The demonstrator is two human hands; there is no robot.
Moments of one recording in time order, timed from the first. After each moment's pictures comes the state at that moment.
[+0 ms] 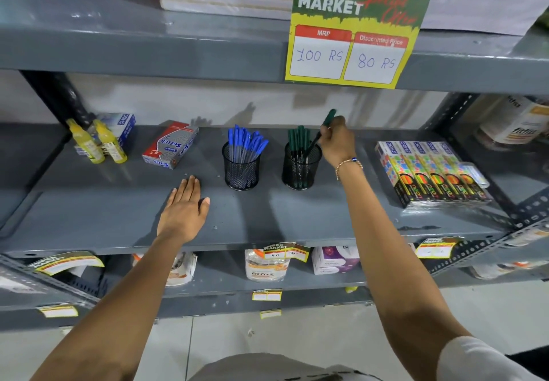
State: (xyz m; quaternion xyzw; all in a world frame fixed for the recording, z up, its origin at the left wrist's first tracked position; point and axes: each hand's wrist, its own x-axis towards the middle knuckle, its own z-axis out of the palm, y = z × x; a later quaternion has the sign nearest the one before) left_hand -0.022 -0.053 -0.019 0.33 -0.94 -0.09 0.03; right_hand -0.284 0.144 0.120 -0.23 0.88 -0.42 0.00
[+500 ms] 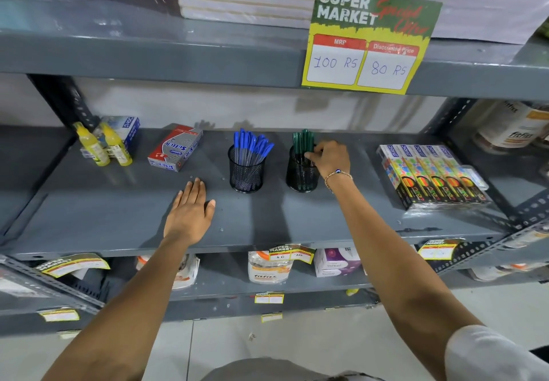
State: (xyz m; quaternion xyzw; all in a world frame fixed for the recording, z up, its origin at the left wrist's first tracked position) left_hand -0.020 -0.054 -0.021 0.33 -0.94 -0.10 0.04; right_hand -0.269 0.136 0.096 -0.23 0.93 -0.29 0.03
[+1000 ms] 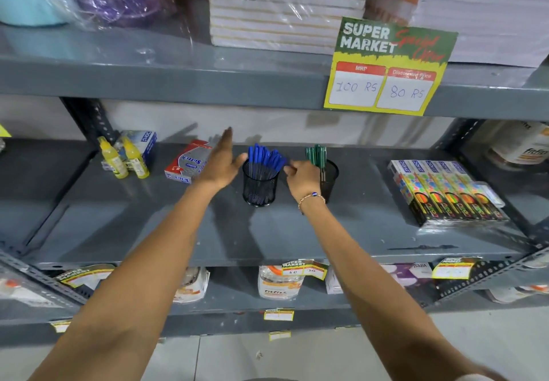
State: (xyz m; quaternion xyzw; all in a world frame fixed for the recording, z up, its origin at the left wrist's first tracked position) left_hand -0.097 -0.081 0.097 0.25 -0.88 -0.36 0.16; right_hand -0.194 0.085 0.104 -0.24 0.89 -0.38 0.09
